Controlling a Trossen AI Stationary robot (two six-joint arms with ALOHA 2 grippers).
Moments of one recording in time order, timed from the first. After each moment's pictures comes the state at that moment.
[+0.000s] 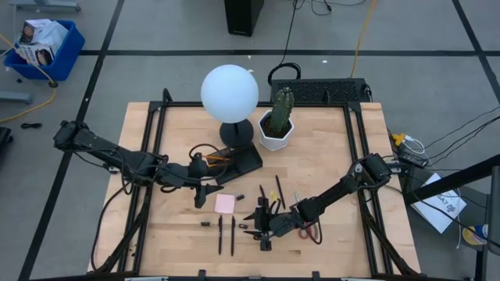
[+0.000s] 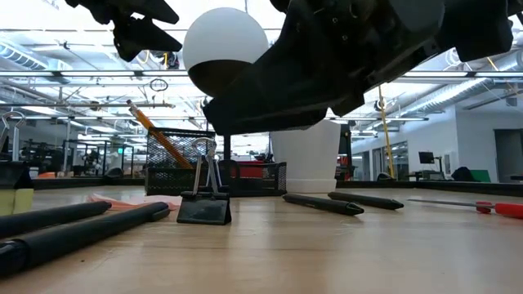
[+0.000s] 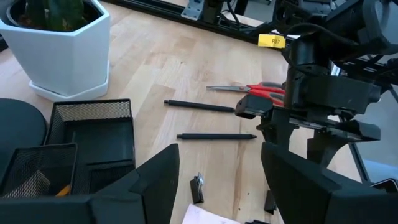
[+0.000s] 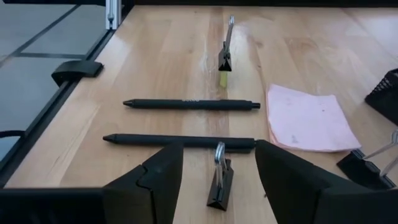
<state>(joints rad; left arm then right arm) -0.34 1.07 0.72 -0.15 -0.32 -0.44 0.49 2.01 1.04 0.48 0.36 0.23</state>
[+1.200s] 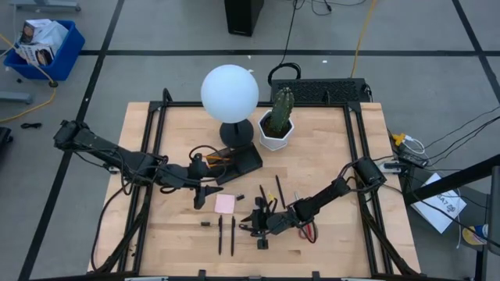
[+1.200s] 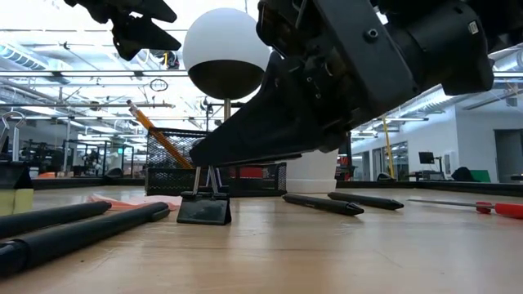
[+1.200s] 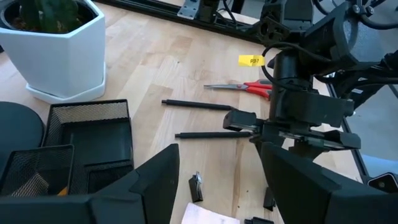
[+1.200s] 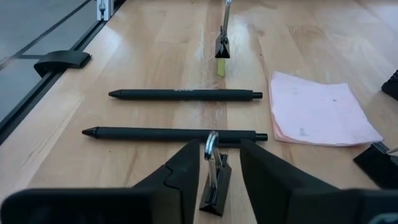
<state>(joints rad) -0.35 1.07 0.72 -0.15 -0.32 -0.42 0.47 2.10 1.04 0.59 0.33 0.23</state>
